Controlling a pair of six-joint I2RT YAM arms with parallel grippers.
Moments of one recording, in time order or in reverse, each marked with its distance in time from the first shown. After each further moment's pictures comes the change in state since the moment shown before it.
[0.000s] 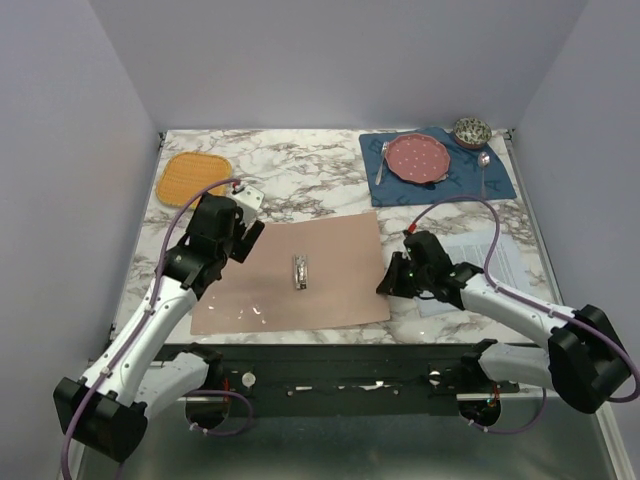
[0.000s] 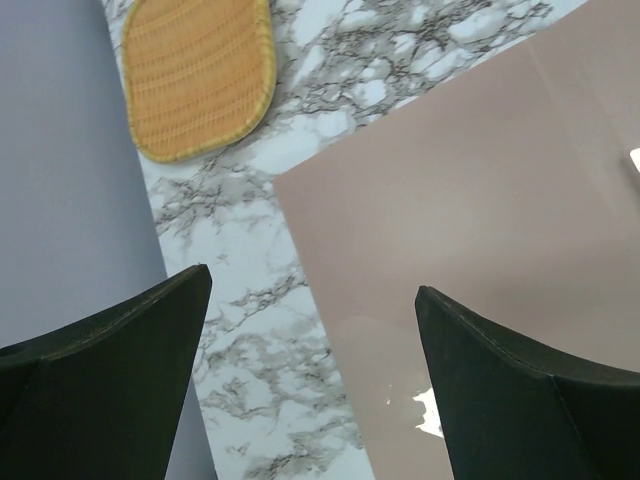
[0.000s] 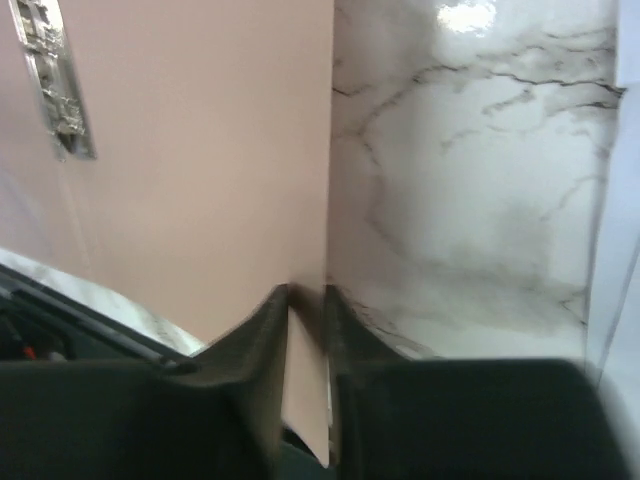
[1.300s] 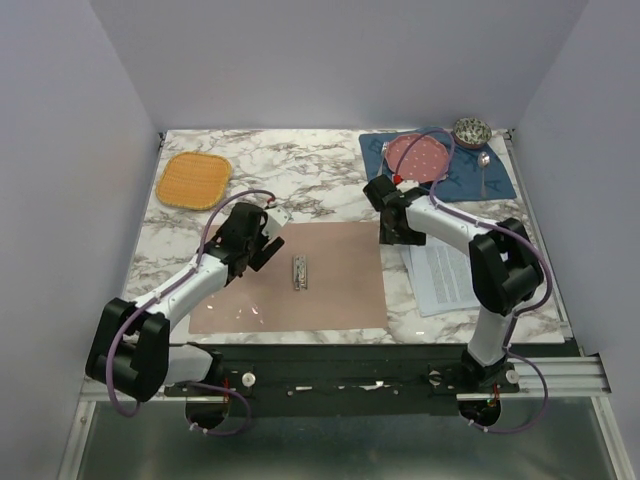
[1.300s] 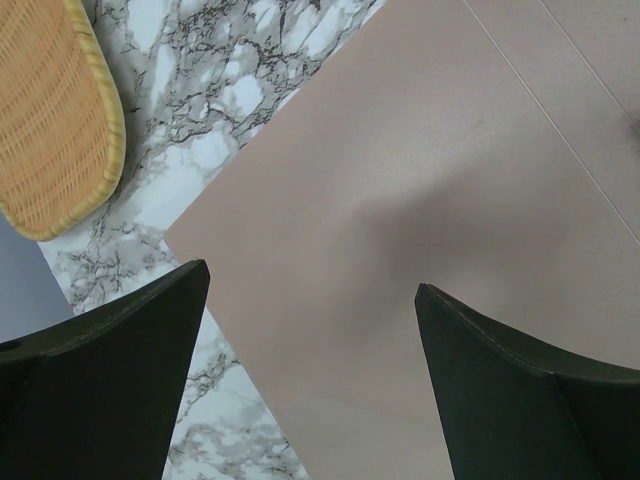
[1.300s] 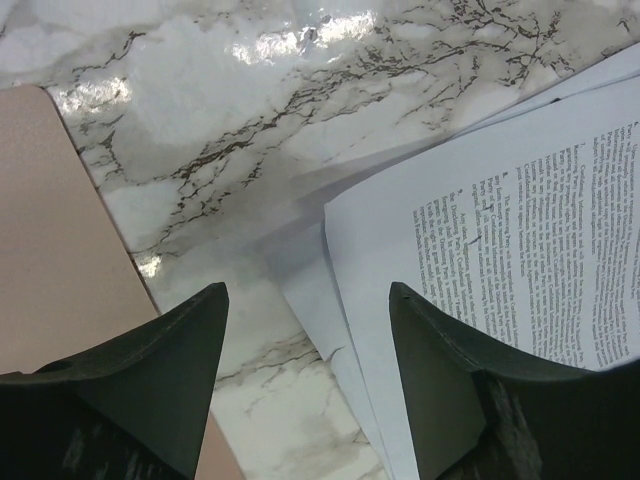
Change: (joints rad) left arm 0.000 0.335 -0.174 0.353 0.127 0.151; right arm -0.062 0.655 0.730 -0.525 0.672 -0.086
